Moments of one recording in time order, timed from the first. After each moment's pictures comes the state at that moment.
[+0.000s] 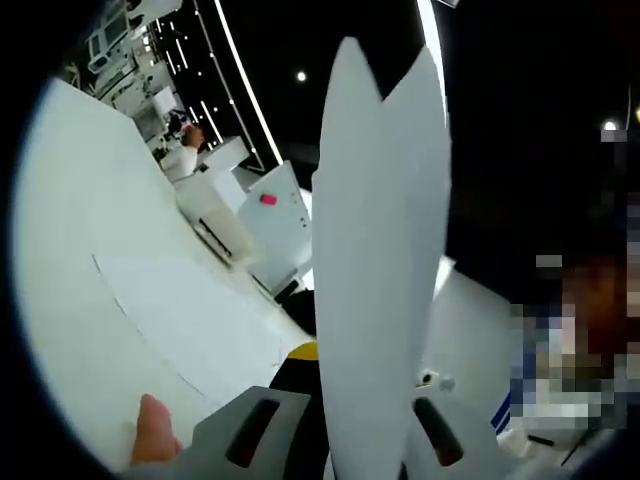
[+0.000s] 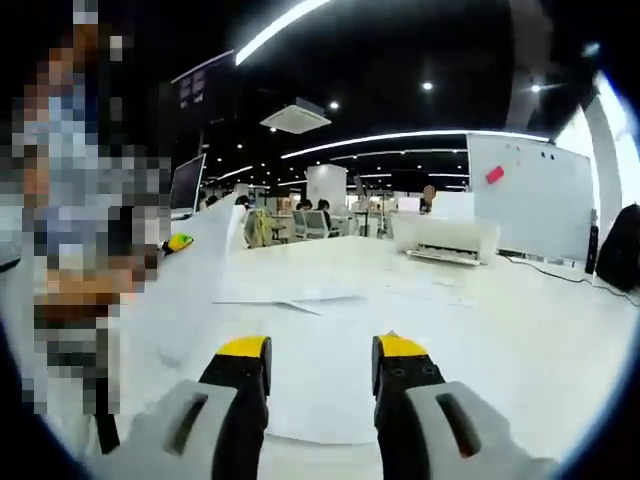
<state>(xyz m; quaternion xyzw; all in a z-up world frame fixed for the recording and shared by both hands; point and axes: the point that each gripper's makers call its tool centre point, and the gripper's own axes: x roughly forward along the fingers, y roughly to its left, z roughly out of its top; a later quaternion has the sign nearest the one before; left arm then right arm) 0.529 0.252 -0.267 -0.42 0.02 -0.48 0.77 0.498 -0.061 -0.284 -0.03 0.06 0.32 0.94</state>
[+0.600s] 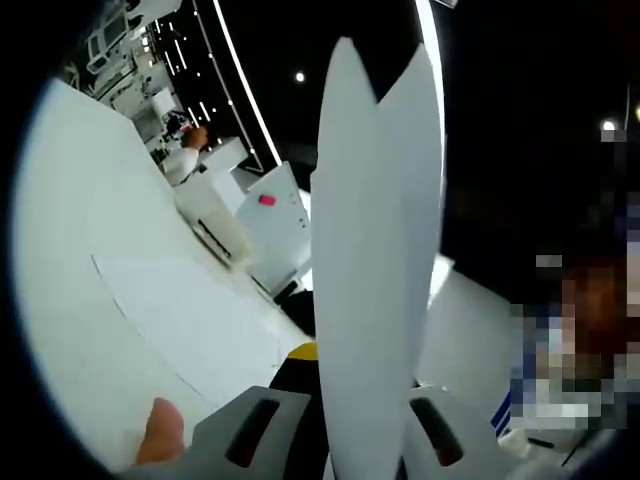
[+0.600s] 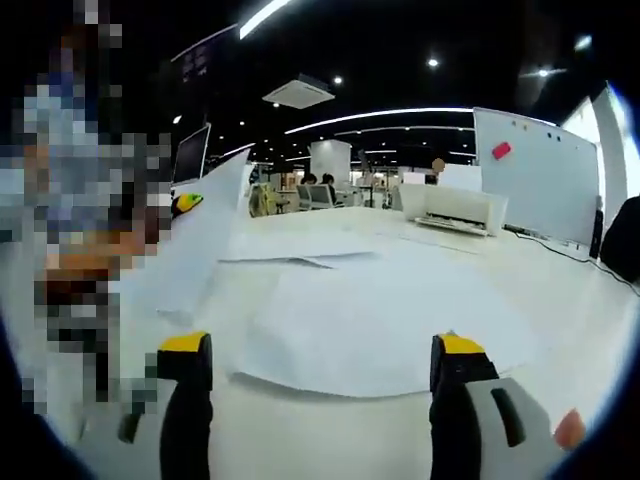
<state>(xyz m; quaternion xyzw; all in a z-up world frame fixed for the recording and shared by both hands) 0.529 0.252 -0.266 -0.42 0.02 -0.48 0.77 0.477 -0.058 -0.343 -0.05 0.13 0.33 0.94</state>
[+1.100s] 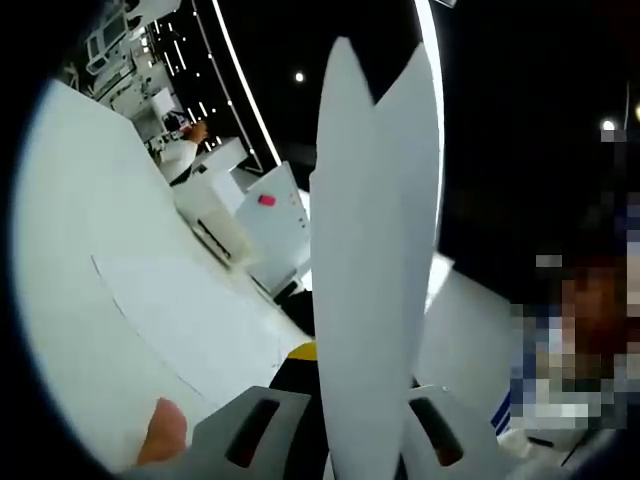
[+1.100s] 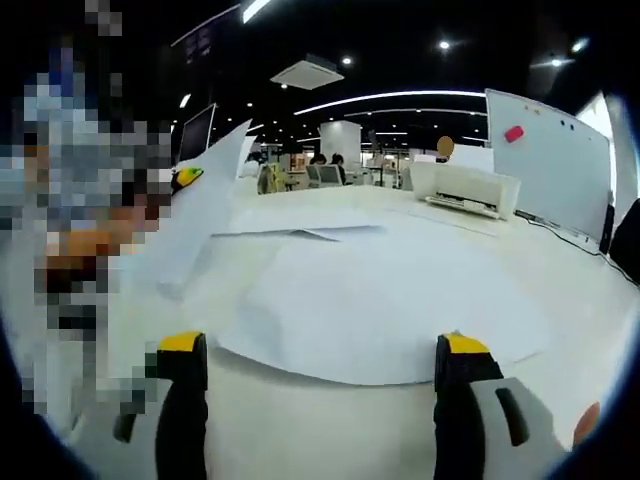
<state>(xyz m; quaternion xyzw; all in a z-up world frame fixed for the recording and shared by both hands) 0.530 0.254 -0.266 -0.42 0.02 -0.48 0.77 0.481 -0.057 -0.373 -0.06 0.17 0.35 0.92</state>
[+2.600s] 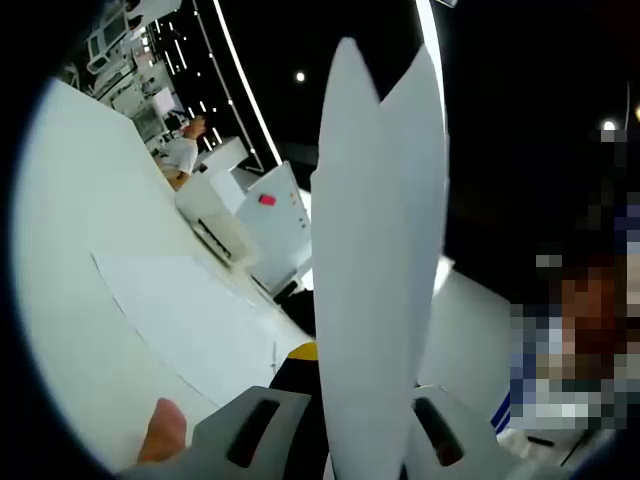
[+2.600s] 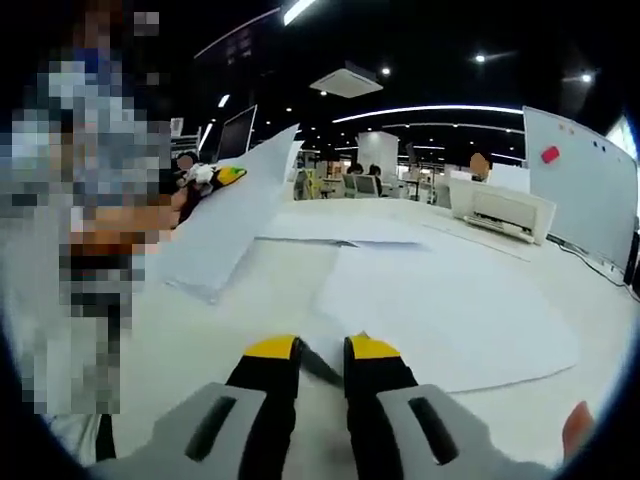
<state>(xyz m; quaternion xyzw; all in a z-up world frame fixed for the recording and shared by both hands) 0.530 0.253 -0.266 -0.42 0.02 -0.48 0.77 0.469 -0.024 -0.367 -0.09 0.14 0.42 0.89</state>
